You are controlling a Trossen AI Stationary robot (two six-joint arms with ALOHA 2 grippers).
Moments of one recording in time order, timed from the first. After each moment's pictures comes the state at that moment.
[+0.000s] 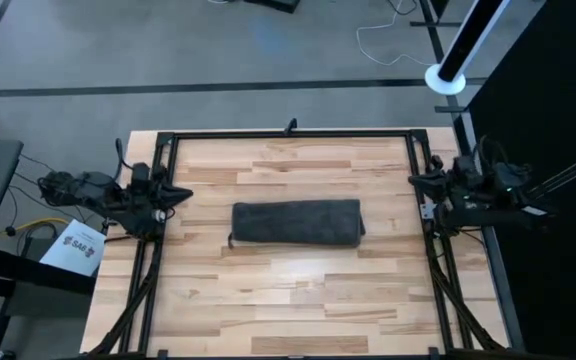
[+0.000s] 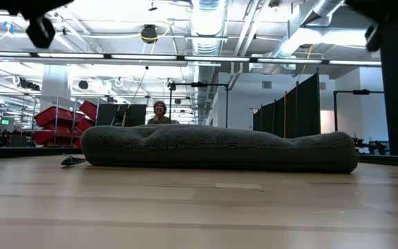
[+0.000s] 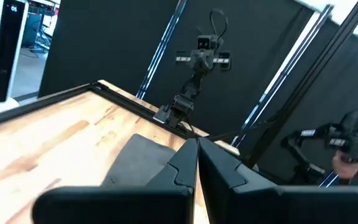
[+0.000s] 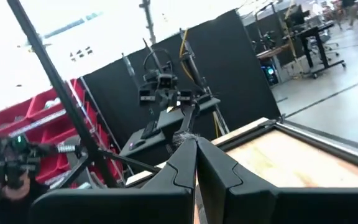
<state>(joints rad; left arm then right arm) -0.36 0.05 0.42 -0.29 -0.50 -0.47 -0.07 0.02 0.39 -0.23 0.11 0.43</state>
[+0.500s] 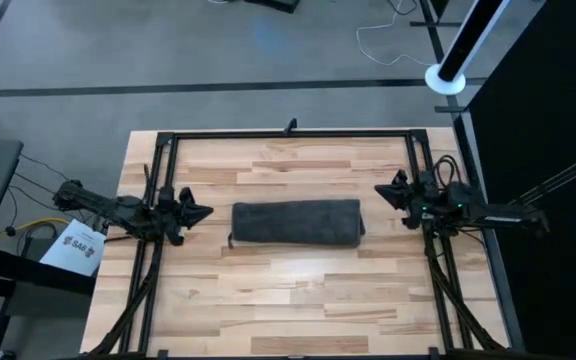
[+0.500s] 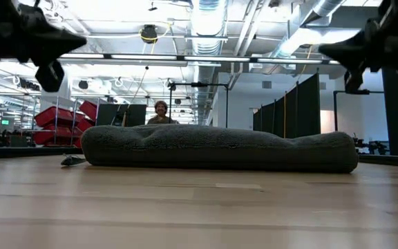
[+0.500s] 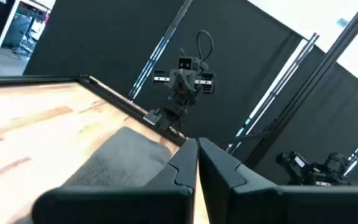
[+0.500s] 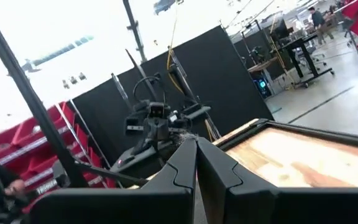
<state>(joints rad) -0.34 0.02 0.01 0.11 -0.50 -0.51 -0.13 0.08 0.01 0.23 0.10 0.43</state>
